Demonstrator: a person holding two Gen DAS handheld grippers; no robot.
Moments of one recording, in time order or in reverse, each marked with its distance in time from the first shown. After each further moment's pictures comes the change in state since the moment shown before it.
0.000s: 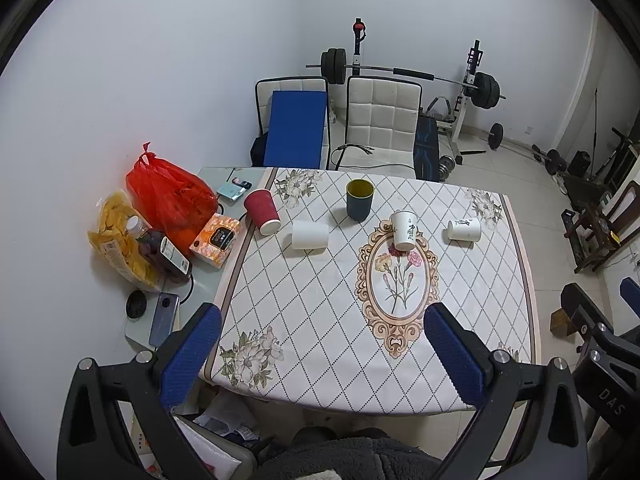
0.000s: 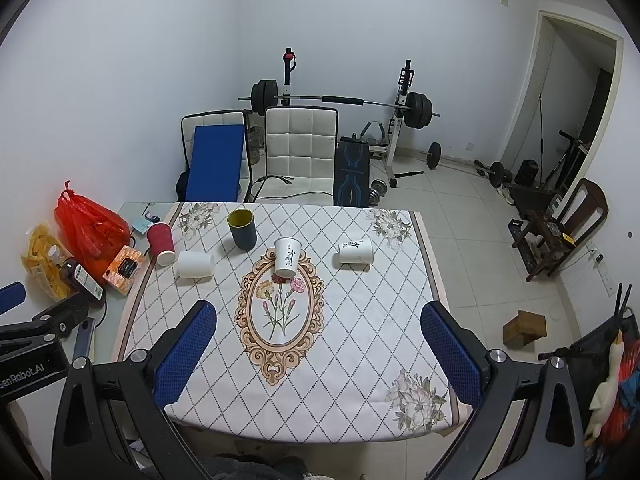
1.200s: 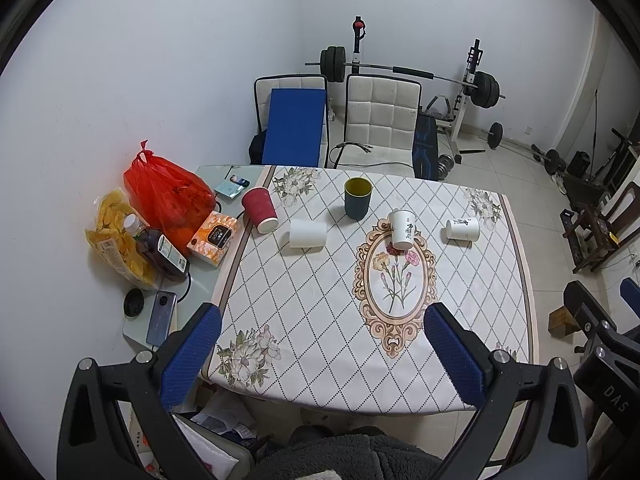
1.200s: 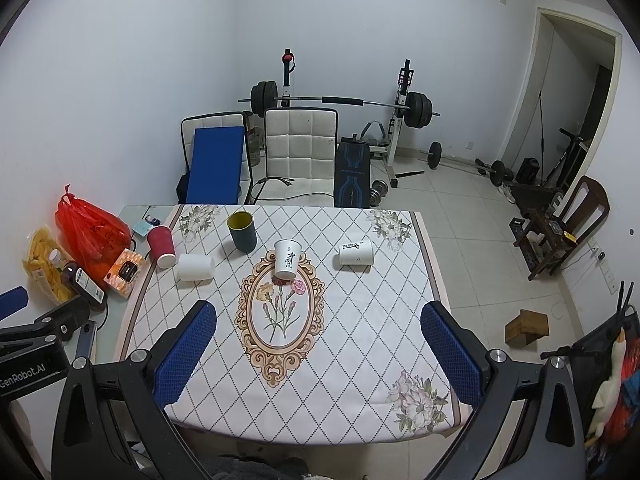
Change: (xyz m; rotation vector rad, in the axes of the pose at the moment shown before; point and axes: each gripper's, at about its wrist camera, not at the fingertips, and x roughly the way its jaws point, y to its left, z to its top) left arm 0.000 -0.006 0.000 0.002 0.004 -0.007; right arm -0.002 -0.004 0.006 0.014 0.004 0.003
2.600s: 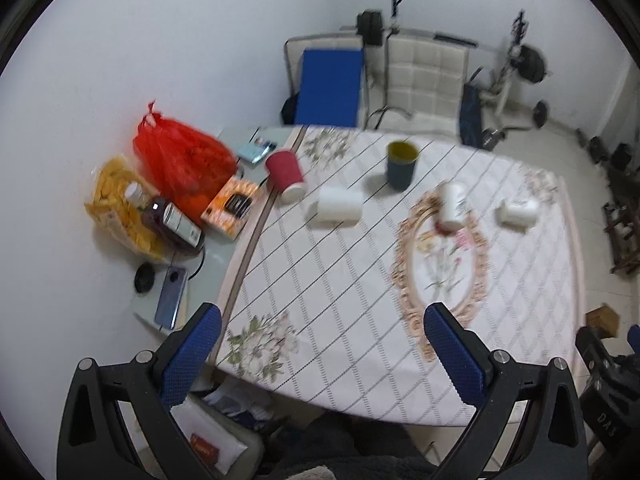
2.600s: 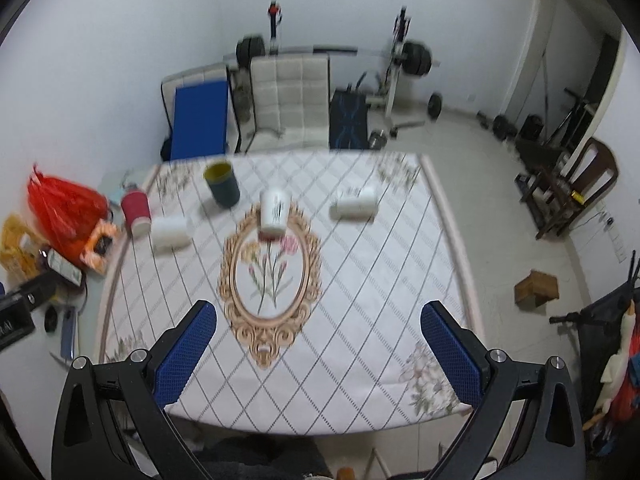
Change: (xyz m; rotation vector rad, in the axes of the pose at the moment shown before) left arm 0.110 0.002 -0.005 -0.051 0.143 0.160; right arm 0.134 -0.011 -0.031 0.032 0.201 0.006
